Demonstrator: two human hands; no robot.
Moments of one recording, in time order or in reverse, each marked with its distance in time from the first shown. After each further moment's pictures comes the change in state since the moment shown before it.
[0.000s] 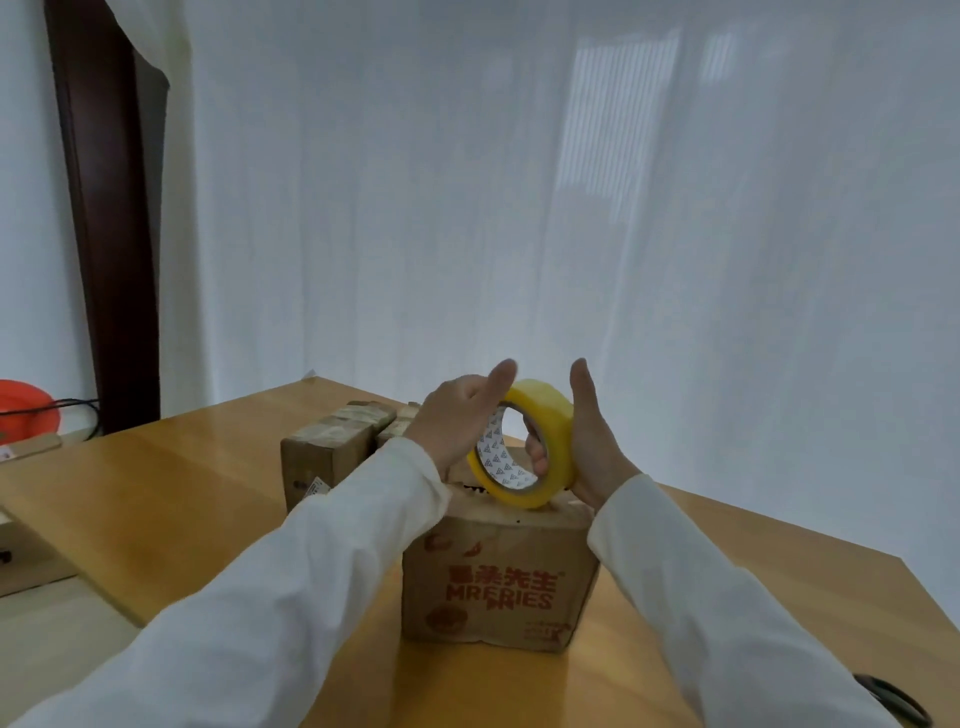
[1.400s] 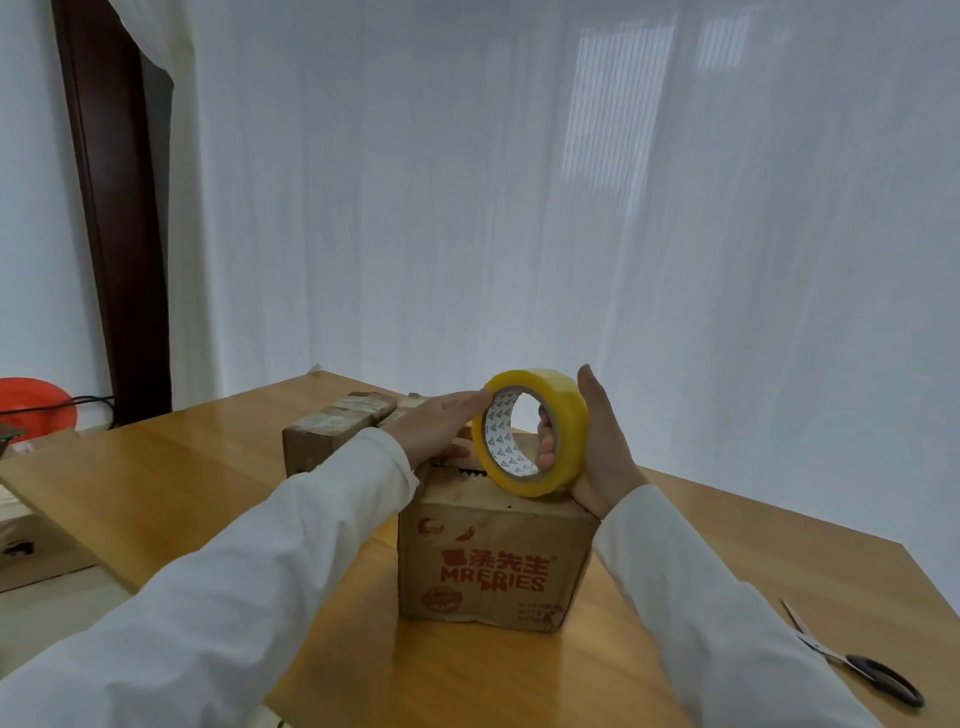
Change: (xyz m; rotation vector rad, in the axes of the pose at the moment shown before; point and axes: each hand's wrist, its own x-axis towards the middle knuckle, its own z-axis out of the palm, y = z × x) left_hand -0.003 -0.023 -0.001 -0.174 -0.199 -0.256; right_hand -0.018 0.012 -0.013 0.312 -0.001 -0.024
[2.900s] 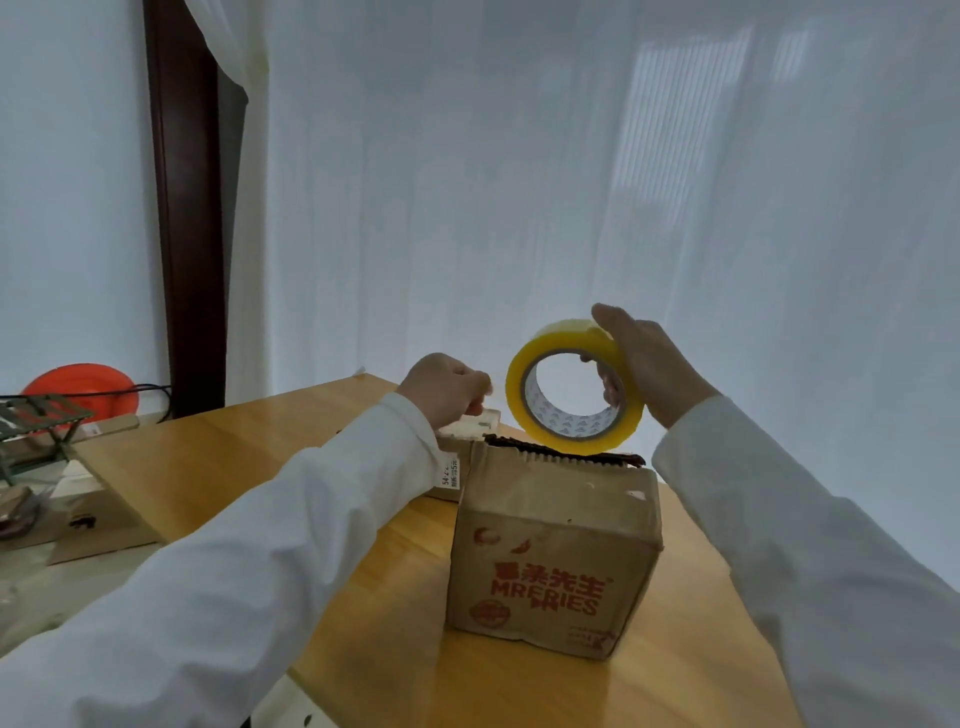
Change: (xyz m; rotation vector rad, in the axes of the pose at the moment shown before) left_hand -0.015 0.026 -0.050 0.099 0.335 0.034; right_hand 0.020 -0.077 0.048 -0.804 0.097 -0.318
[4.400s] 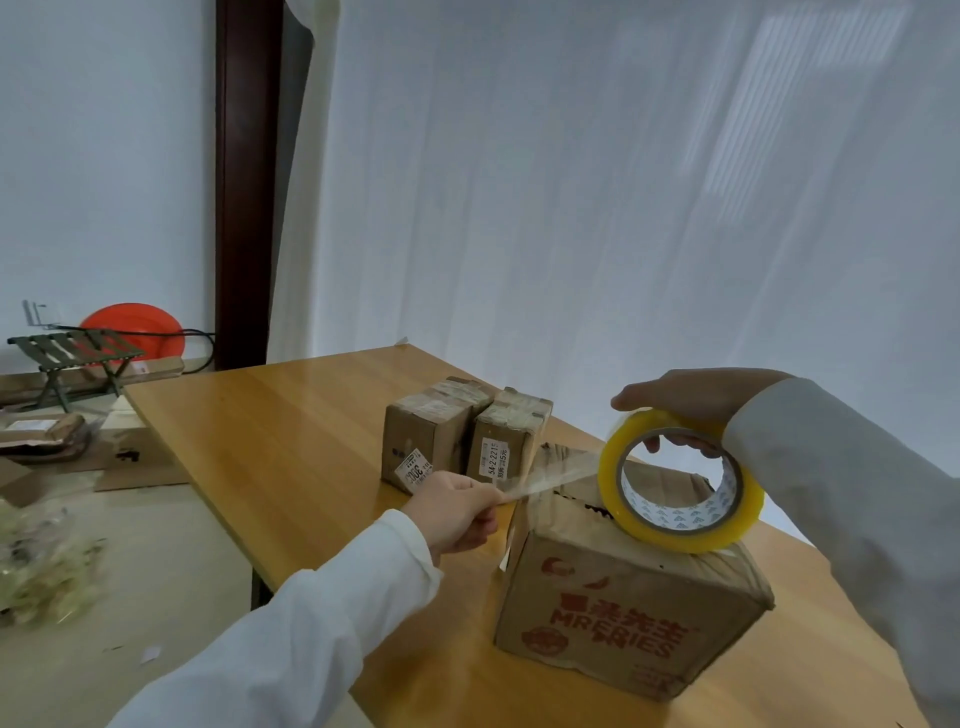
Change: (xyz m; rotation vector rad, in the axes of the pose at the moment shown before) left_hand -0.032 -0.120 0.012 -0.443 -0.116 -0.354; right_hand 0.031 0.004 0.036 -0.791 -0.421 0.474
